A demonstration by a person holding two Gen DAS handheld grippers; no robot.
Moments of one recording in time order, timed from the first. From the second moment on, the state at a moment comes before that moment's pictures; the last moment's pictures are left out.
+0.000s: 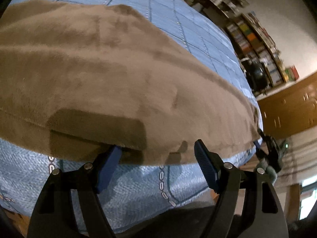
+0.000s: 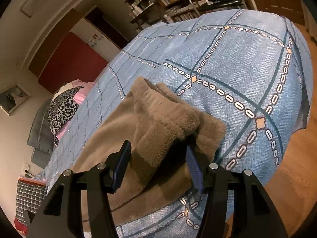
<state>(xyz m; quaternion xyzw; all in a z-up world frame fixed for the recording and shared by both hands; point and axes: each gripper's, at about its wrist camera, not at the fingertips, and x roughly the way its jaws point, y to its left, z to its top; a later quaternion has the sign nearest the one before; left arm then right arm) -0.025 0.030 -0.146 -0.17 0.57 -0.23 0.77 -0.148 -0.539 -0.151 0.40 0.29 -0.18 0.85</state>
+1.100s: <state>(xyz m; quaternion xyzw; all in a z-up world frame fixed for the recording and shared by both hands) -0.012 0.027 -0.155 -0.16 0.60 -0.17 0.77 -0.162 -0.538 -0.155 0.36 0.32 -0.23 0.85</state>
